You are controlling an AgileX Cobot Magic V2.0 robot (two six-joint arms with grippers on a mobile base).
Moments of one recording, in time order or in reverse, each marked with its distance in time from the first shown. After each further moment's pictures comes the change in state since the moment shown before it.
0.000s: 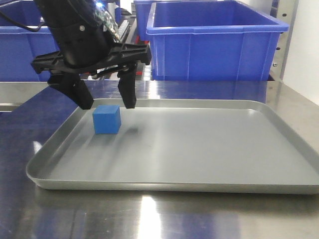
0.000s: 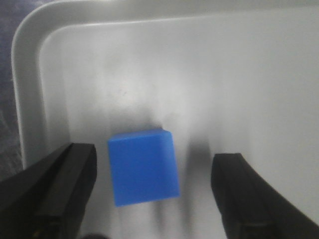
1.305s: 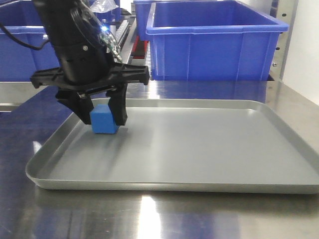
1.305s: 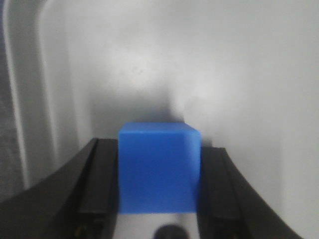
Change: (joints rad) left arm 0.000 0.034 -0.004 0.025 0.044 -0.029; right arm 0.000 0.000 0.000 0.000 0.000 0.000
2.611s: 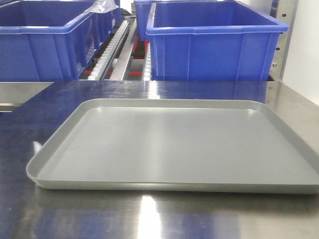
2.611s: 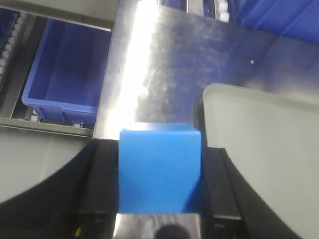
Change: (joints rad) left arm 0.322 -1.049 0.792 0.085 -0.394 0.000; right arm 0.000 0.000 0.000 0.000 0.000 0.000
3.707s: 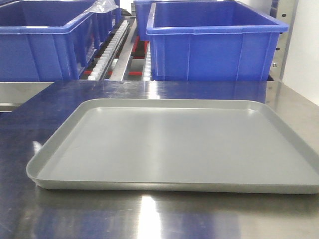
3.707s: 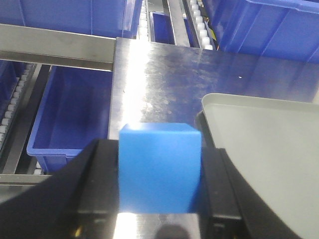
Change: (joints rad) left arm 0.001 -0.325 0.253 0.125 -0.143 0.000; right arm 0.000 0.000 0.000 0.000 0.000 0.000
